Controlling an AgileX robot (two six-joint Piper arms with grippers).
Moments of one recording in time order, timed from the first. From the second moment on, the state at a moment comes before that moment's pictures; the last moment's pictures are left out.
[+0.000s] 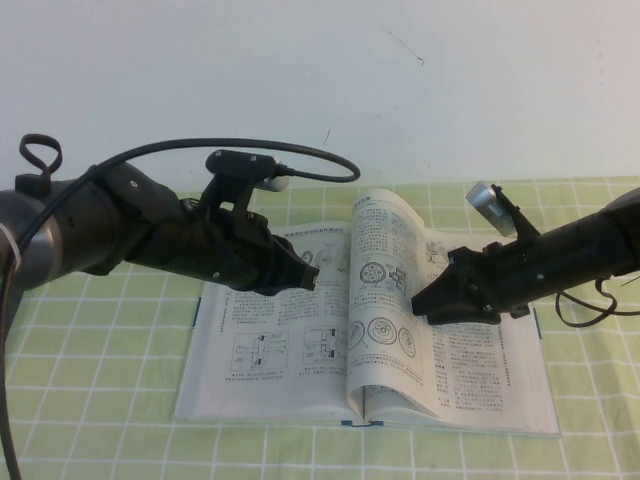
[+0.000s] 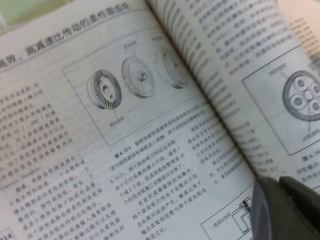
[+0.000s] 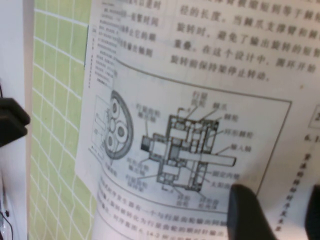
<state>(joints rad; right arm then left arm) 0.13 2.20 -1.33 1.24 1.00 -0.85 -0.39 1.79 -1.18 -0.98 0.56 0.89</state>
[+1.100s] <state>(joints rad) 0.14 2.20 -1.33 1.29 1.01 -0.87 -0.39 1.76 -1.18 -0.97 0.60 0.90</state>
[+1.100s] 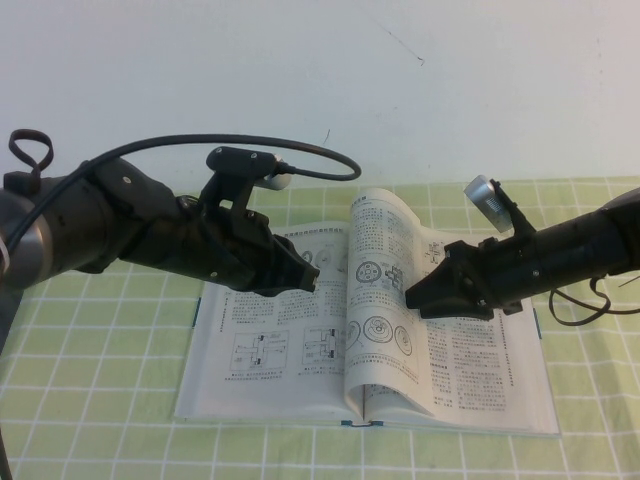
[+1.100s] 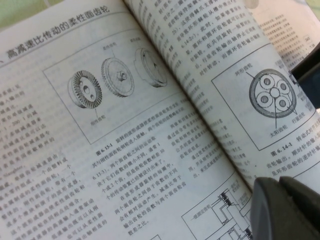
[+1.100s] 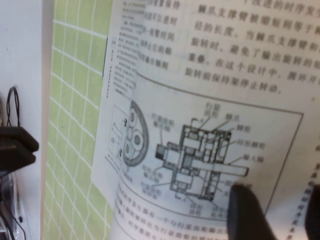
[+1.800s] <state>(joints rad) 0.14 2.20 -1.33 1.34 1.01 -0.90 -0.39 1.75 -1.18 -1.07 0.68 0.99</state>
